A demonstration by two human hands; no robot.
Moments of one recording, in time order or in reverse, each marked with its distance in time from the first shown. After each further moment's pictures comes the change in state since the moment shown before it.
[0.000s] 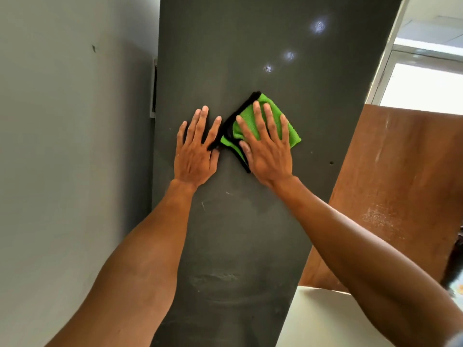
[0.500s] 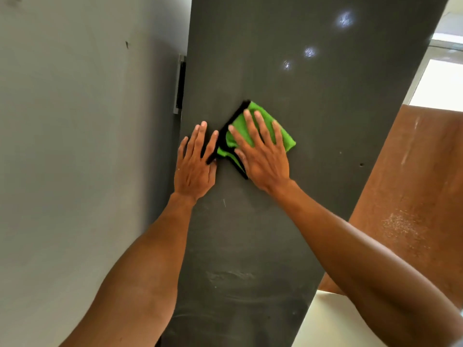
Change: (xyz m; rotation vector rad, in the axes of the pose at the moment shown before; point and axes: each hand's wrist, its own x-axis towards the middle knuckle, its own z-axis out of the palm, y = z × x) left_hand -0.054 -0.041 -0.011 0.038 -0.035 -0.056; right_hand 0.002 -0.059 0.021 0.072 -0.001 -0.140
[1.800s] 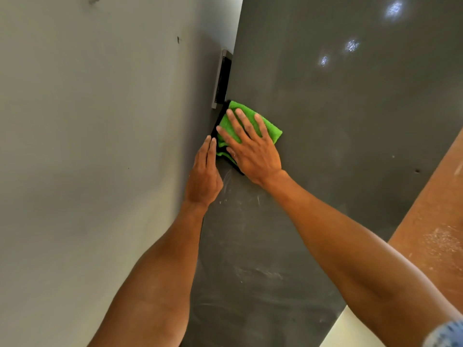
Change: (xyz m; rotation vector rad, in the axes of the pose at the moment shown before) left_hand -0.046 -0.043 -0.022 -0.199 -0.023 -0.243; right_hand 0.051 -0.086 0.031 0.019 -0.053 -0.207
